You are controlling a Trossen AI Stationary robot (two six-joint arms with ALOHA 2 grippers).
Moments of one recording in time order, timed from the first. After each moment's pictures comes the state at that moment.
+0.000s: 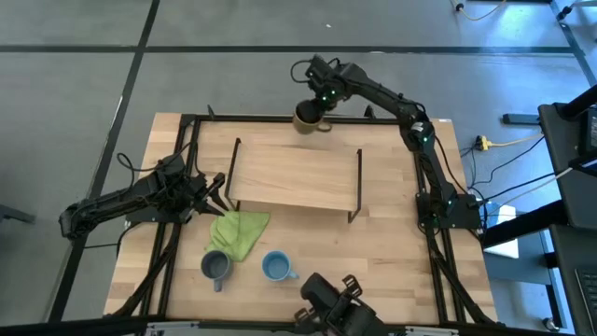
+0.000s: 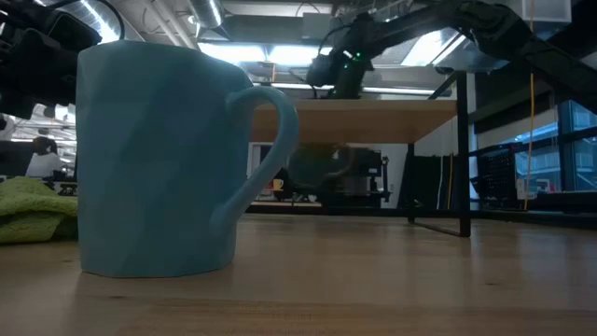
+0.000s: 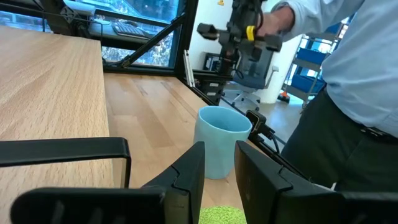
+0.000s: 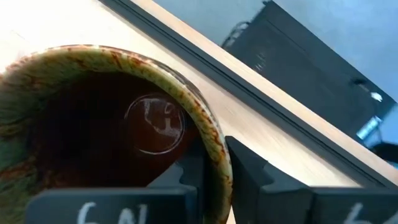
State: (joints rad) left arm 0.48 0.16 0.01 0.04 1.00 -0.12; right arm -0.66 2.26 2.26 -1.18 -0.03 0.33
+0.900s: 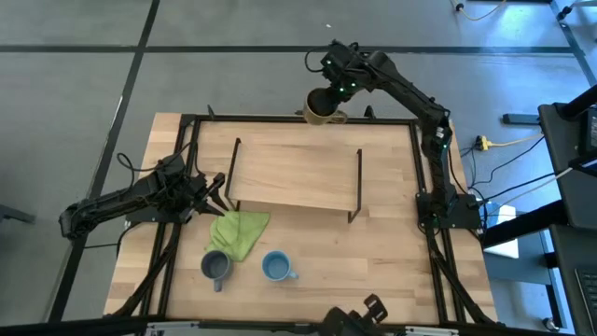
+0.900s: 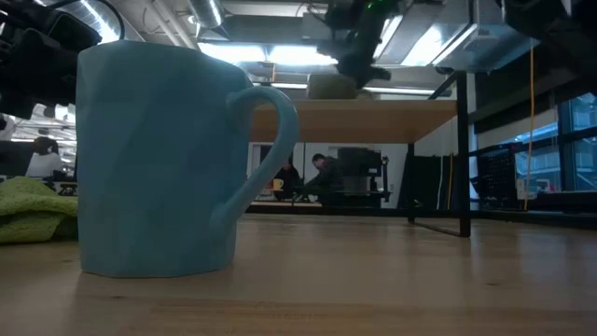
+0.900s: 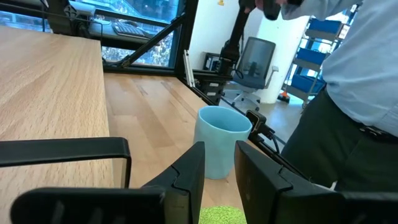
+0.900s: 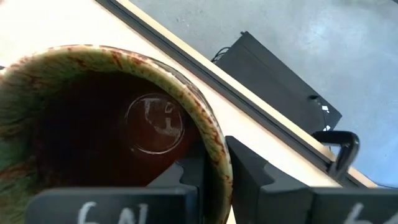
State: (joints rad) left arm 0.48 0.16 0.01 0.04 1.00 -0.12; right arm -0.60 2.06 2.36 -1.38 0.08 0.31
